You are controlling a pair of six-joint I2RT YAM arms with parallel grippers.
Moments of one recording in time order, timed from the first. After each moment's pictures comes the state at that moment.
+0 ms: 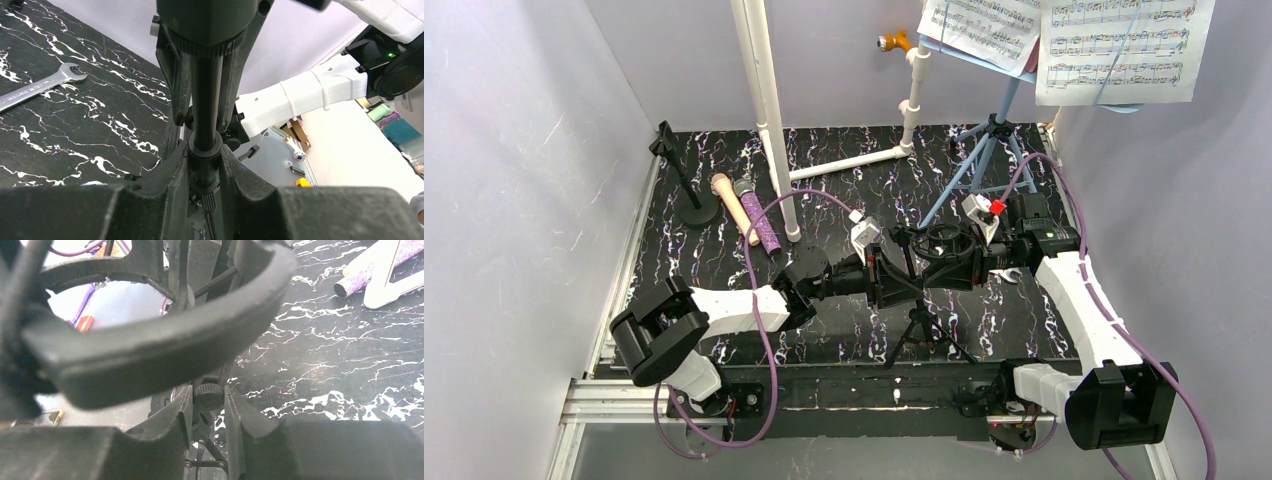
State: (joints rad) left arm -0.96 1.49 0.65 0.99 0.53 -0.72; right arm 0.14 1.11 0.93 -0.92 -1.52 -0.78
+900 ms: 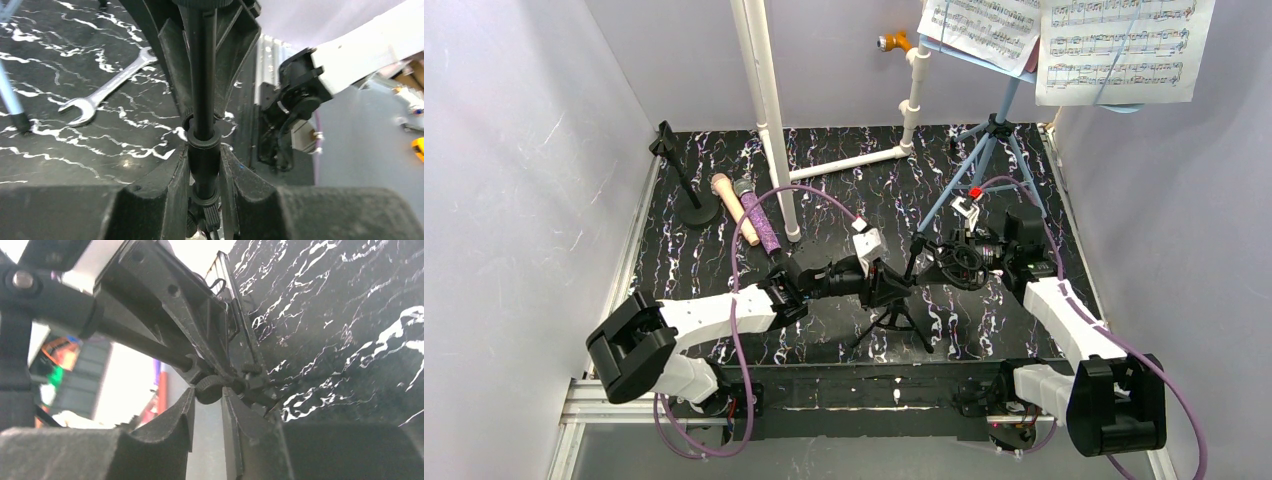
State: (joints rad) left arm -0.97 1.36 0.69 0.59 0.47 -0.26; right arm 0.14 1.08 0.61 0.05 -1.44 0.49
